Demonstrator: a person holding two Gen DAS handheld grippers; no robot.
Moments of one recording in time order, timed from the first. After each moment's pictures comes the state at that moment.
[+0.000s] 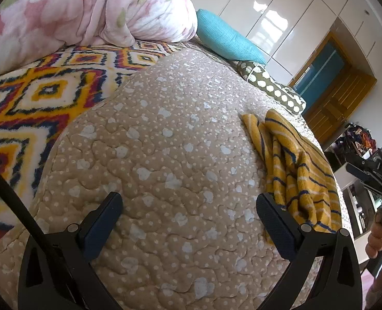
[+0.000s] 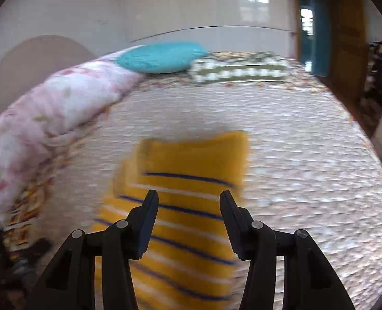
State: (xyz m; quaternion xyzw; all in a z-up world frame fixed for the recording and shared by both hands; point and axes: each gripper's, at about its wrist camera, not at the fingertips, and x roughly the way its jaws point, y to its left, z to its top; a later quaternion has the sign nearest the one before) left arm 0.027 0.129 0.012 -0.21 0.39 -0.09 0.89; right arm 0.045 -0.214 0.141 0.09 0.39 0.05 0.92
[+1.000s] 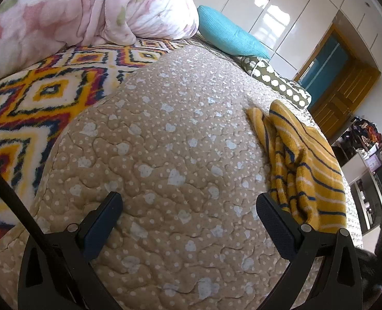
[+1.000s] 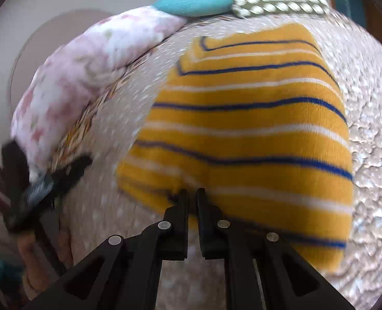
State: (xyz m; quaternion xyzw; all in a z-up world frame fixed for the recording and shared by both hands) left arm 0.030 0.126 0.008 -0.19 0.40 -0.08 0.89; right arm -0.039 -0.163 0.033 0.15 0.47 0.17 0.85
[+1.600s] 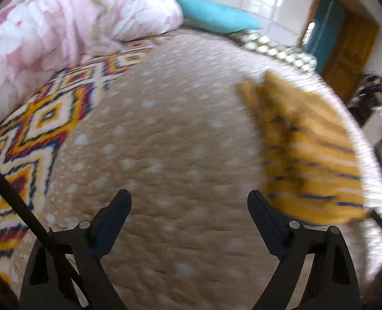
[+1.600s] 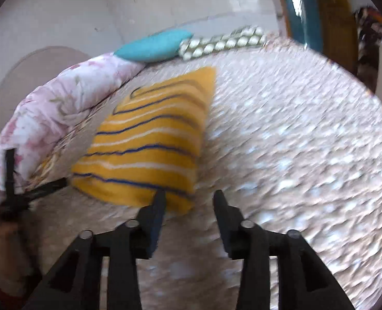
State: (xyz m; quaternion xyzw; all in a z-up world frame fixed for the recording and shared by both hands) left arm 0.019 0.078 0.038 -0.07 0.43 -0.08 0.90; right arm -0.109 -0.264 0.035 0.14 0.35 0.01 0.92
